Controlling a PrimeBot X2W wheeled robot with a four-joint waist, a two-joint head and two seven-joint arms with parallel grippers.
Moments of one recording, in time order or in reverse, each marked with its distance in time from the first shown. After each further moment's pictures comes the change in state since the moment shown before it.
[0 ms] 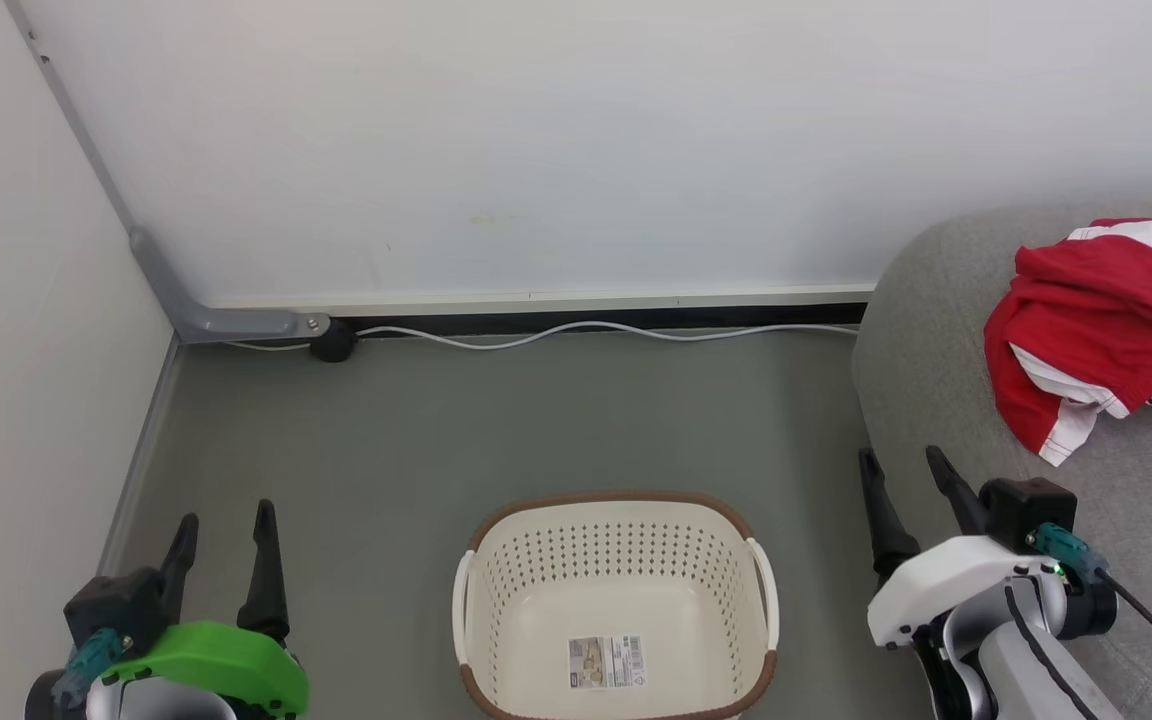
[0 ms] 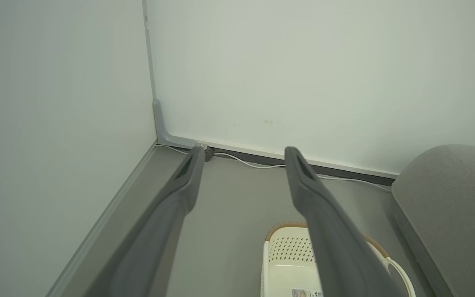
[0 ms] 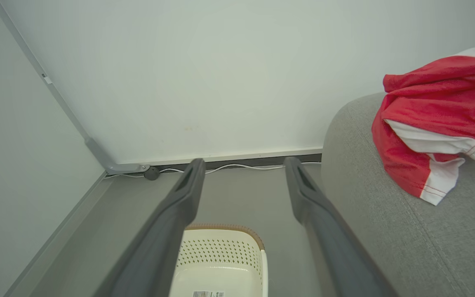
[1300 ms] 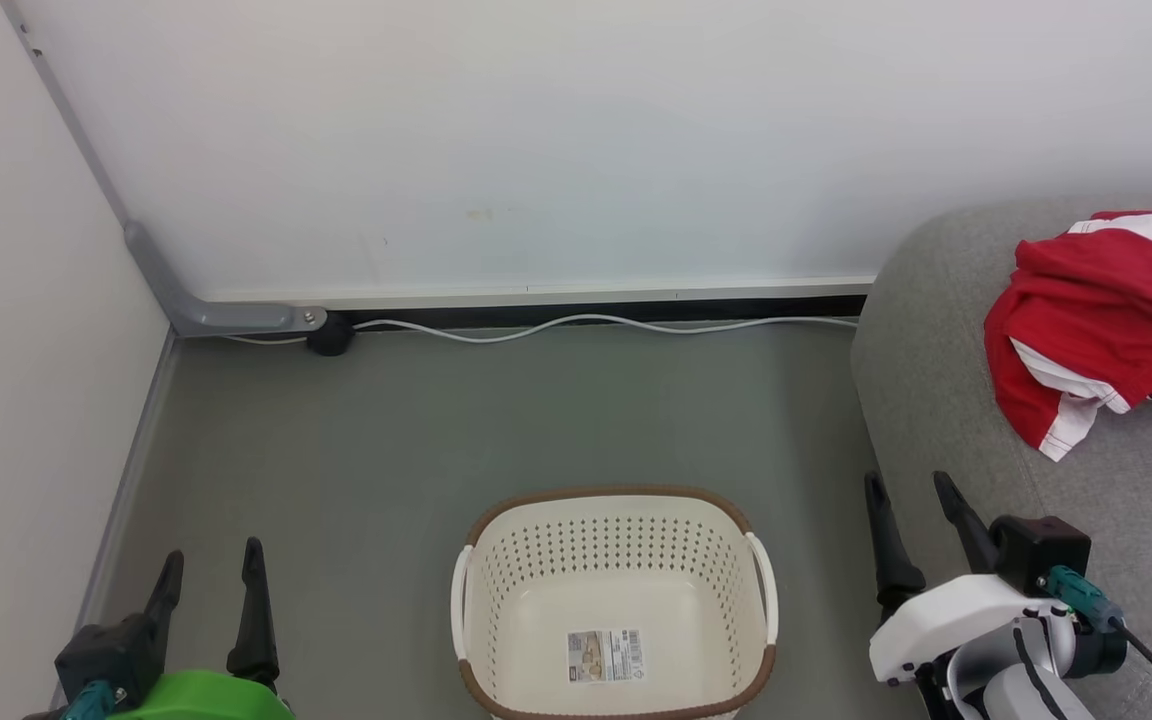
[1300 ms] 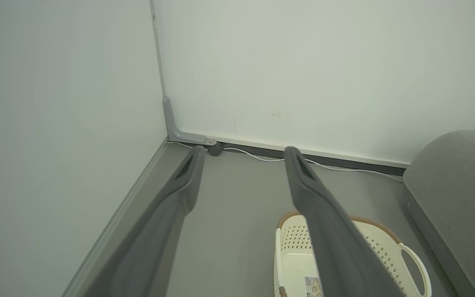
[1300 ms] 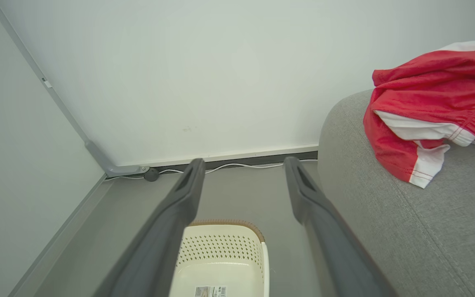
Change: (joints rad) left arm 0.113 -0.011 0.067 -0.081 0.090 0.000 0.000; right arm 0.124 0.003 0.008 -0.170 0.002 -0.052 0.014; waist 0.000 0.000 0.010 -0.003
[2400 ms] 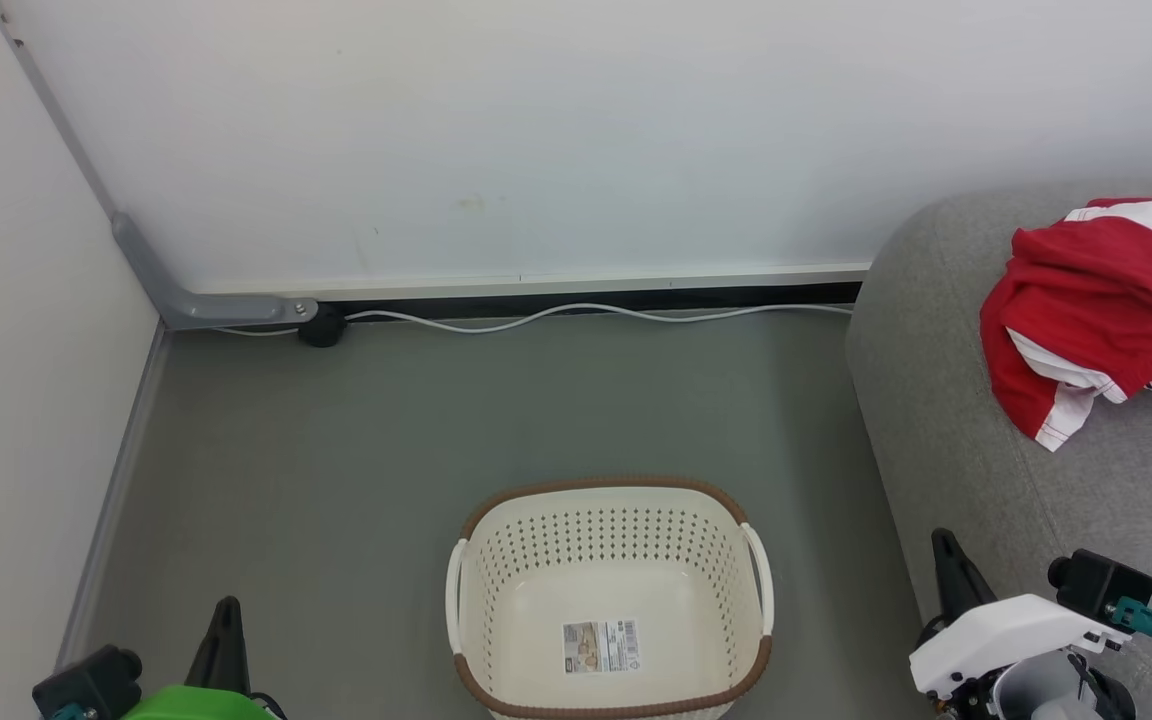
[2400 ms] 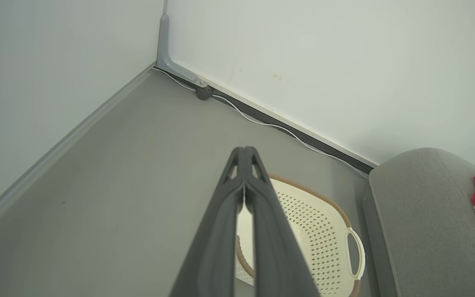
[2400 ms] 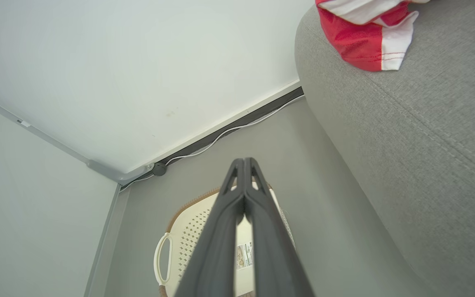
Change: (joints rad) left arm 0.024 -0.067 0.053 0.067 -0.255 -0.049 0.086; right arm 0.040 0.014 -0.089 0.061 0.300 0.036 0.094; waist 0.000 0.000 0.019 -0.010
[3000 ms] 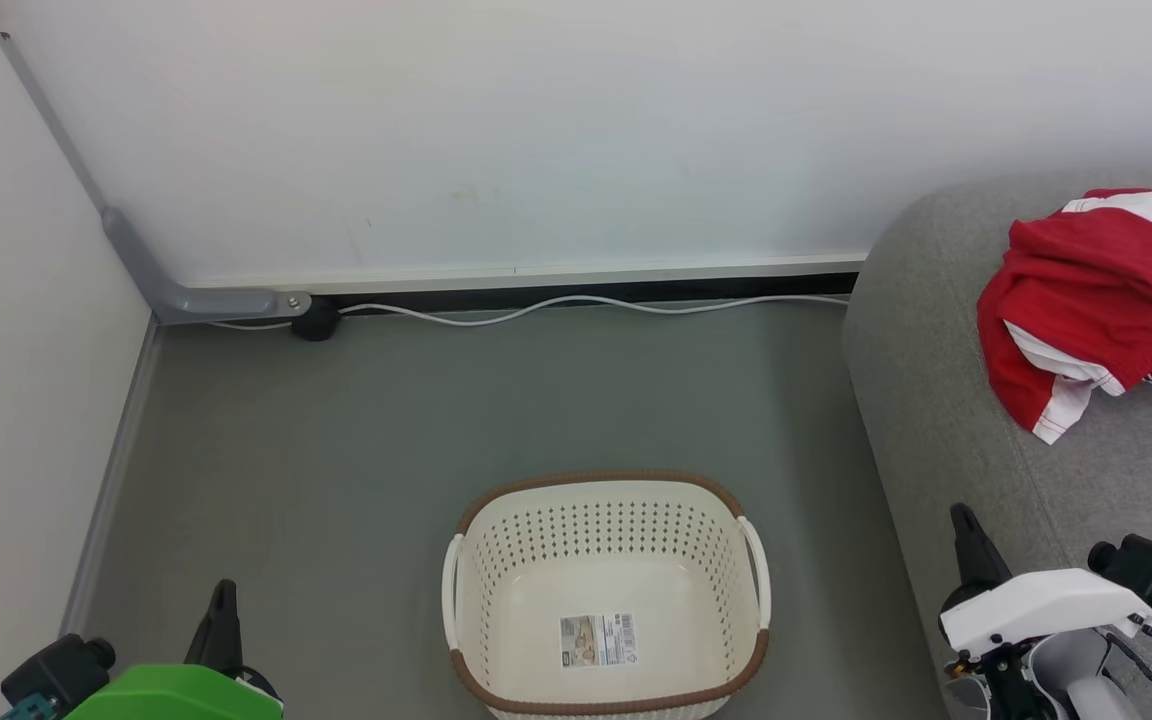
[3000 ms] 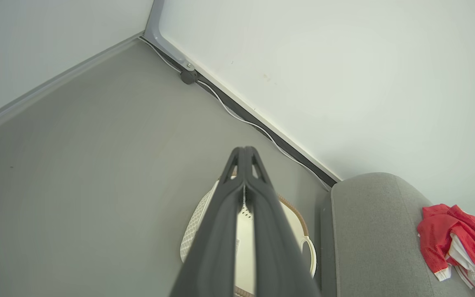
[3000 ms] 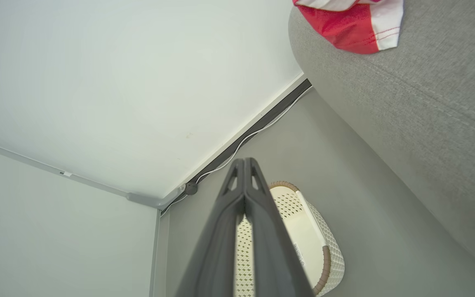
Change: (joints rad) left arm -0.034 -0.024 0.057 0.011 -0.192 -0.044 0.061; right arm -0.031 0.002 -0.063 -0.016 0.230 0.035 0.062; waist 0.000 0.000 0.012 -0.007
